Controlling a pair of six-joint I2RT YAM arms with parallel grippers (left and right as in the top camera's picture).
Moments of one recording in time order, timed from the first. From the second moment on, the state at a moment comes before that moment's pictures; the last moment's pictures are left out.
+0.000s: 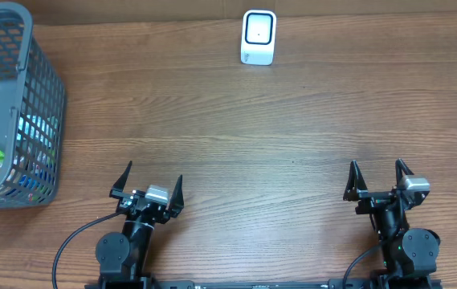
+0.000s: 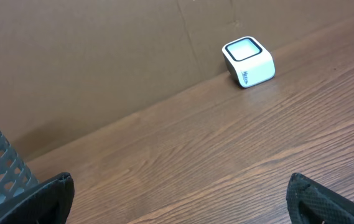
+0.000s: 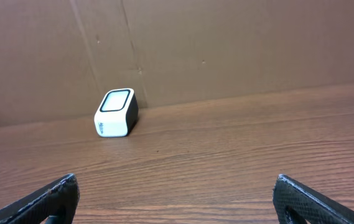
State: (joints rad) left arm 0.01 0.02 0.01 -0.06 0.19 0.37; right arm 0.07 0.01 0.02 -0.03 -0.02 0.17
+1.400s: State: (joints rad) left arm 0.01 0.02 0.01 -0.06 0.19 0.37; right arm 0.07 0.01 0.02 -0.03 -0.02 0.17
